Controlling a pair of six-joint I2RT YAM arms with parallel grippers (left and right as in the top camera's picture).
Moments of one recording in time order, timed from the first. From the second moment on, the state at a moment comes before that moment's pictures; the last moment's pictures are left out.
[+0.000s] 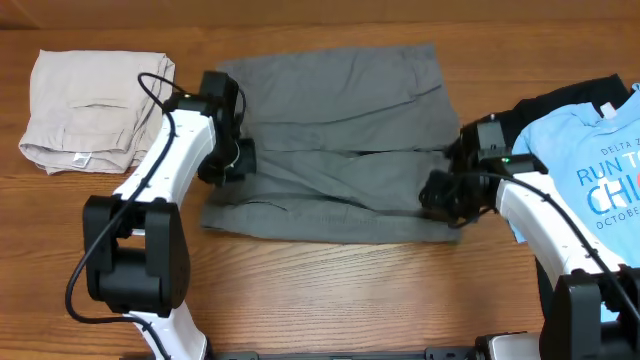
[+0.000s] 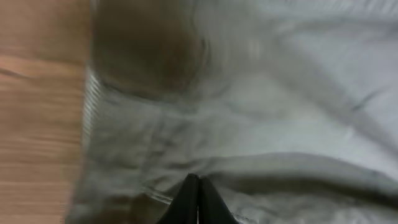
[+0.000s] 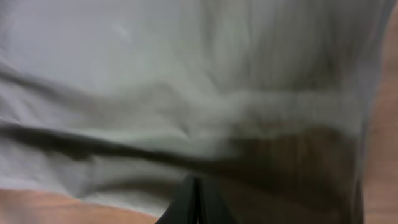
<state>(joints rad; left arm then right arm) -0.13 1.93 1.43 -1.06 0.10 -0.26 0.10 1.57 0.95 -0.83 -0.34 0.36</state>
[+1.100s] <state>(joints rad) -0.15 1.75 1.30 -1.08 0.05 -0.29 0.10 1.57 0.96 -0.95 -0.36 0.38</state>
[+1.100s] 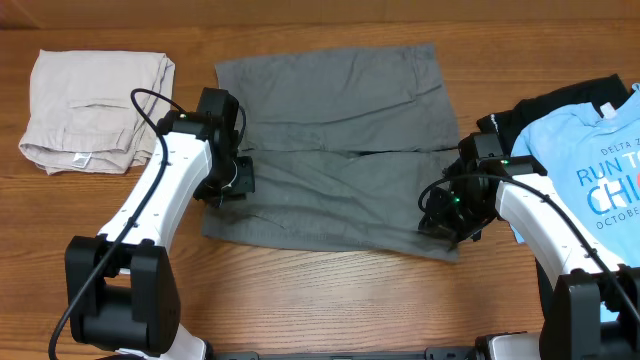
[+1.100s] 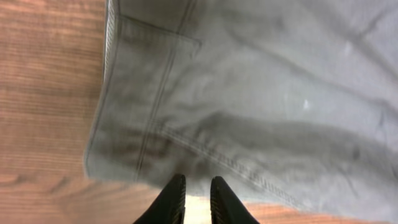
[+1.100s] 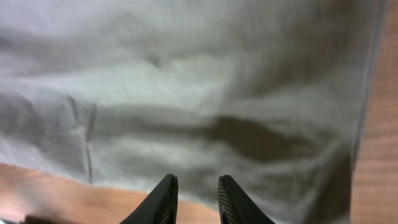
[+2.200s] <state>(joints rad) -0.16 1.75 1.07 -1.14 0.19 -0.29 -0.11 1.56 0.75 -0.93 -0.21 0.54</state>
